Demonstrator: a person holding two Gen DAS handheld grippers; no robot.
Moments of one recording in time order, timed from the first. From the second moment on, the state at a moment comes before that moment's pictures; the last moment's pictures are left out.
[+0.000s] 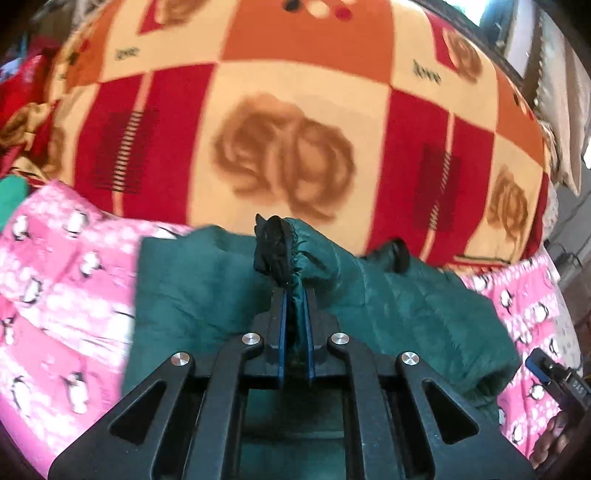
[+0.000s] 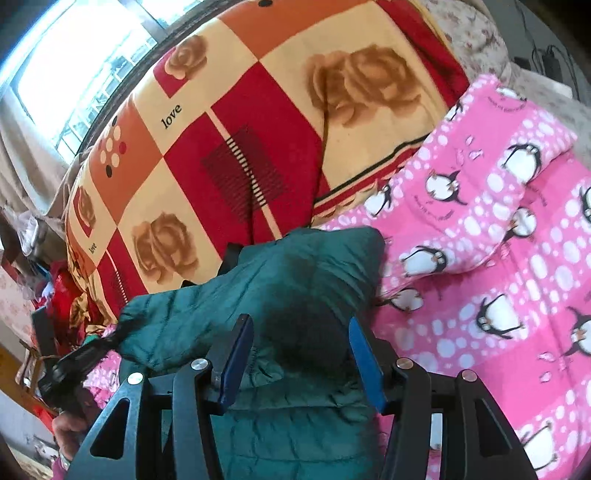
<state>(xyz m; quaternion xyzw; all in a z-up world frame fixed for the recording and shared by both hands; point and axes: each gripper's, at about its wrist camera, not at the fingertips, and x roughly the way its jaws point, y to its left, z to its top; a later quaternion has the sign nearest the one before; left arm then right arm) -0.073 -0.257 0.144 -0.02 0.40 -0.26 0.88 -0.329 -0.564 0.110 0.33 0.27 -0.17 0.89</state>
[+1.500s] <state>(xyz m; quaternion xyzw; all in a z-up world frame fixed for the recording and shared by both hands) -0.066 -0.199 0.122 -0.02 0.40 -0.21 0.89 -0.234 -0.504 0.101 0.16 0.38 -0.10 0.90</state>
